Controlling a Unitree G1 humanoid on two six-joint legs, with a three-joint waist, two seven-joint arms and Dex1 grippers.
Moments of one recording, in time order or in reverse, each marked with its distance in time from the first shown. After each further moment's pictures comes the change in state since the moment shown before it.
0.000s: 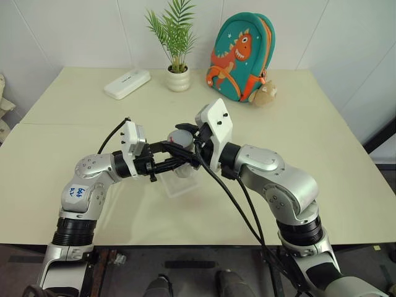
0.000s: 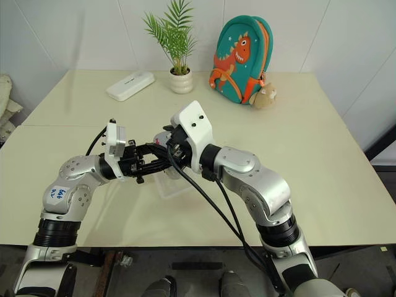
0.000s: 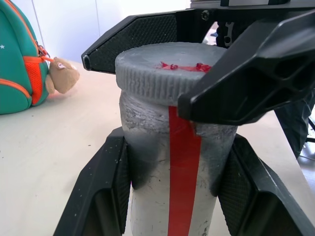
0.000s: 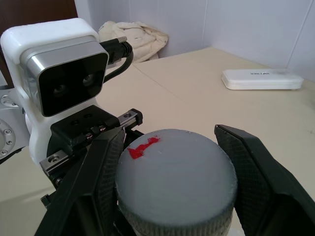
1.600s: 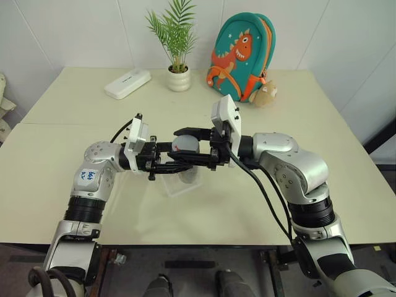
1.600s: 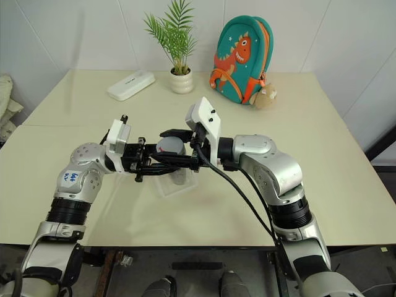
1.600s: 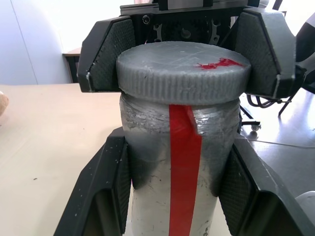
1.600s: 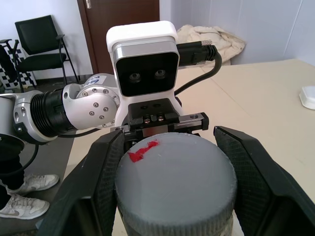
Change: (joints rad) left arm -0.182 -0.011 -0.071 0.303 0.000 -0.157 -0.335; right arm -0.076 -0.101 -0.057 0.208 0.039 -0.141 0.516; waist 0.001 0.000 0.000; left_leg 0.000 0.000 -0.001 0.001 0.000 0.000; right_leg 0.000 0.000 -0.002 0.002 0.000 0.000
